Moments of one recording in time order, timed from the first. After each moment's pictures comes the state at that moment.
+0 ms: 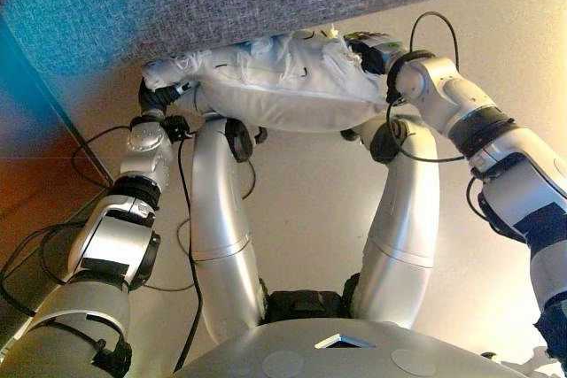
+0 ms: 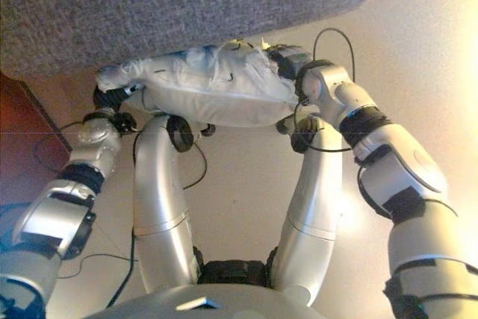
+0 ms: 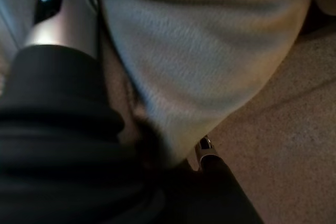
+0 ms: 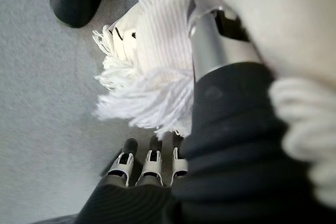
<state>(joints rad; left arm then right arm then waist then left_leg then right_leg) -0.72 0.52 -0.34 1.01 -0.68 -0.28 0.11 -1.13 -0.61 0.89 0.79 -0.42 -0.08 0.14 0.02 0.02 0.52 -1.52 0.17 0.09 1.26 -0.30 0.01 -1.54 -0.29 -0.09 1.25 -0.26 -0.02</state>
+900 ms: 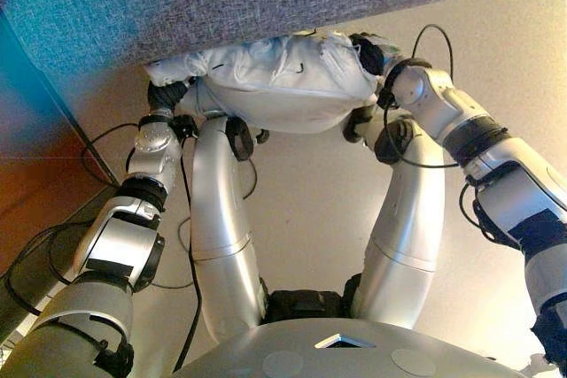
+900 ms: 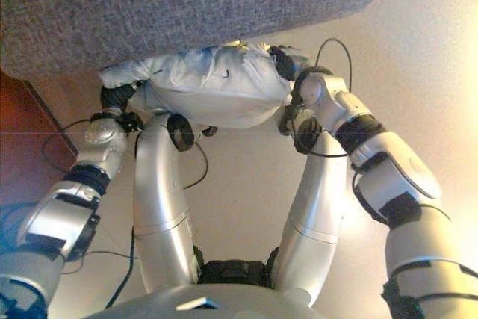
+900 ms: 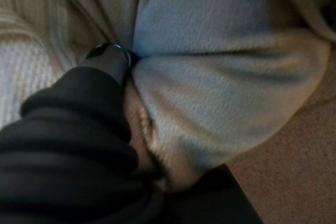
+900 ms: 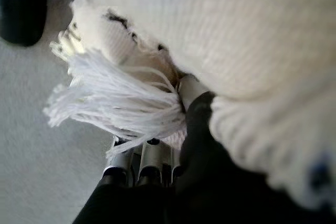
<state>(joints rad) -0.71 0.50 -0.34 1.00 -0.68 -0.32 0.11 -1.03 -0.56 0.78 0.76 -0.10 -0.01 0.02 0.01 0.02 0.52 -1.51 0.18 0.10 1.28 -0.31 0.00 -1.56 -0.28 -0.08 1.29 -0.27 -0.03</state>
